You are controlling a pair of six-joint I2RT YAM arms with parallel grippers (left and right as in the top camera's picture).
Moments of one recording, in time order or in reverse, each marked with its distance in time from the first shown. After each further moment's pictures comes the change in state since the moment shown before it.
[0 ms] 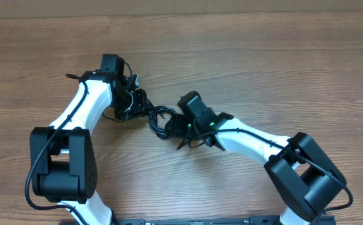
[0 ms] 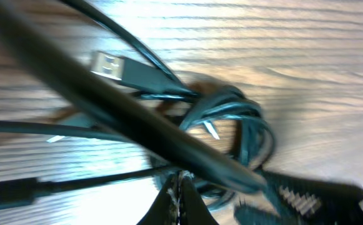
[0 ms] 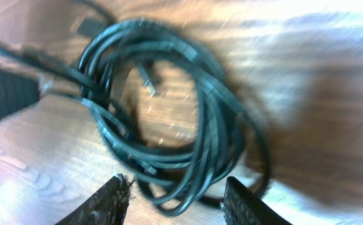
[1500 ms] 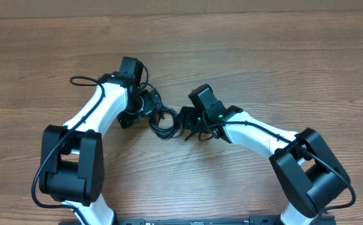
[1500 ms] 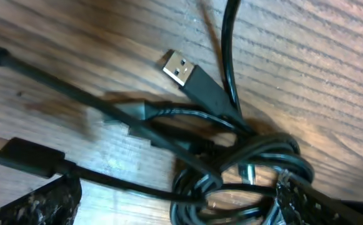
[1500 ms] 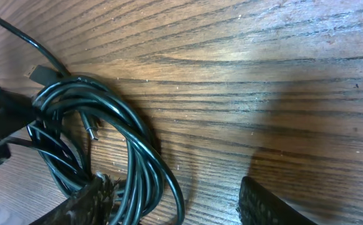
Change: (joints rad) left arm -0.119 0.000 -0.034 0.069 -0.327 -0.440; right arm -0.068 0.000 0.006 -0.054 0.061 -0.066
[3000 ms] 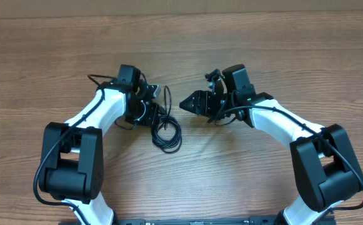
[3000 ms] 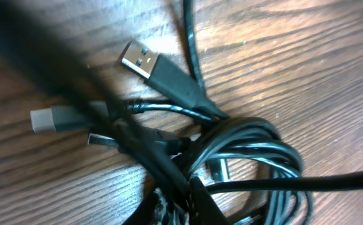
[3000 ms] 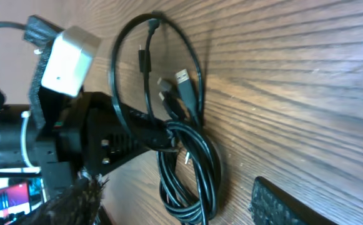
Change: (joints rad) left arm 0.019 0.015 -0.101 0.100 0.268 0.708; right arm -0.236 -0.024 0.006 0.084 -0.554 -0.178
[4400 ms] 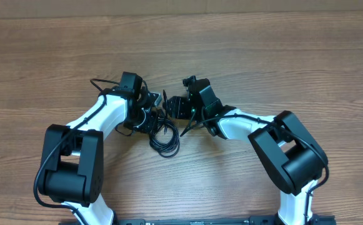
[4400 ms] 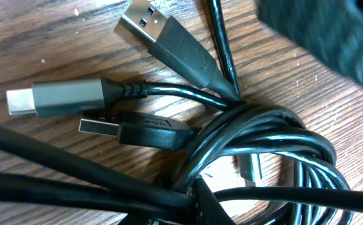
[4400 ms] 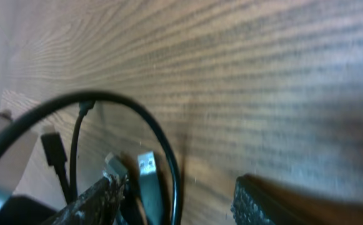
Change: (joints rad) left arm -0.007 -0.018 -0.061 0.011 -0.071 0.079; right arm 0.200 0.216 0.000 0.420 0.412 0.103
